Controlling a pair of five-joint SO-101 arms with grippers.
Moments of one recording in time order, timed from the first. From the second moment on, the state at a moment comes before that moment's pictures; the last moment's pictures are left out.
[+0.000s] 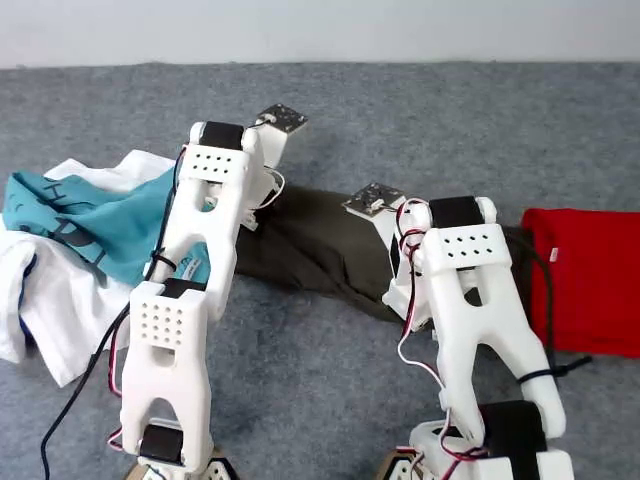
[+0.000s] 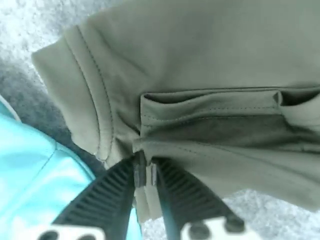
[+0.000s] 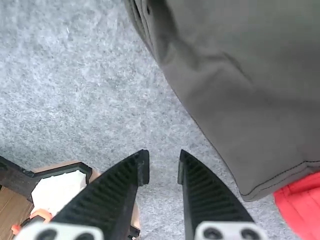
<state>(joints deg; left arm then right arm) 6.2 46.3 -42.4 98.2 -12.9 -10.5 -12.4 22.2 94.3 31.9</state>
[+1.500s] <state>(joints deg) -11.6 37.5 -40.5 99.1 -6.7 -50.0 6.2 20.1 72.0 32.7</state>
